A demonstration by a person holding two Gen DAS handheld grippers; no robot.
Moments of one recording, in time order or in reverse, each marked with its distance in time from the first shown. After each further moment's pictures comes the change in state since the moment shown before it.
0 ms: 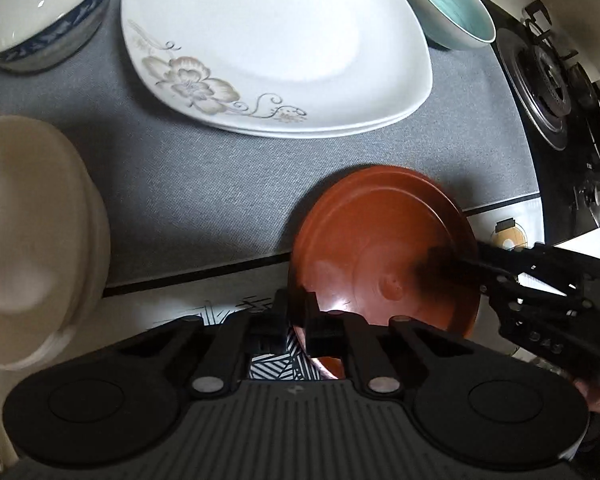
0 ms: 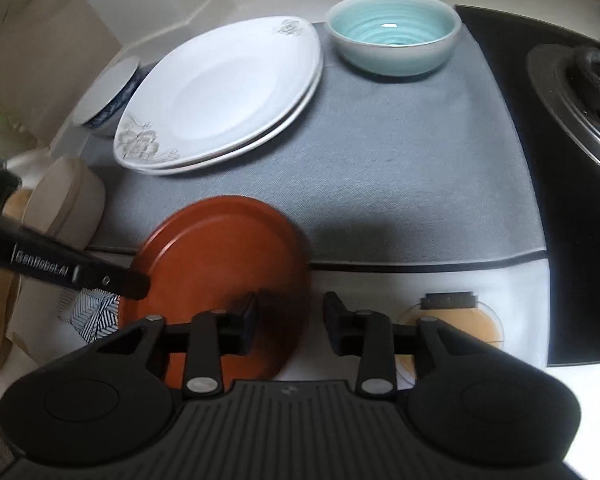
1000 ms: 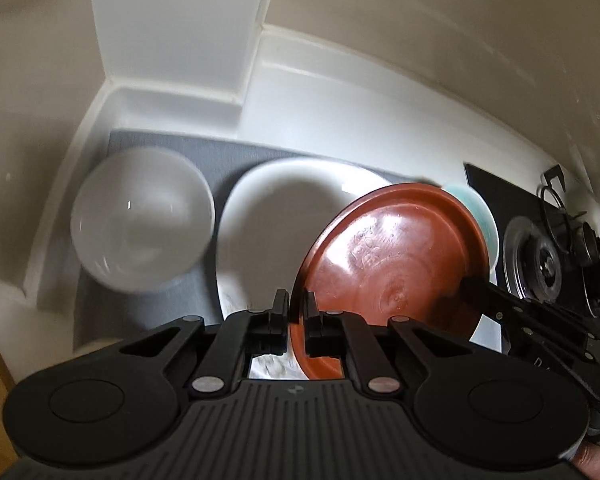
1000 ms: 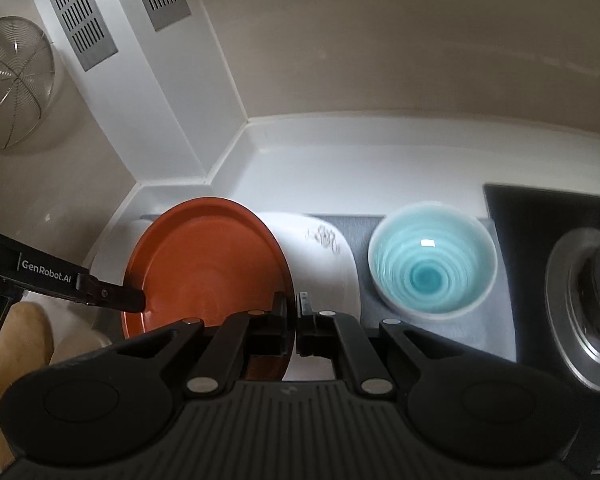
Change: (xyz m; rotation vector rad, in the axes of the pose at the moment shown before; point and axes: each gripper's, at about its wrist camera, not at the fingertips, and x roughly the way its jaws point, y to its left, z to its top) left arm -0.104 0.033 0.106 -0.172 -0.300 0.041; right arm -0.026 0.029 0.160 -0.020 -0.248 0.001
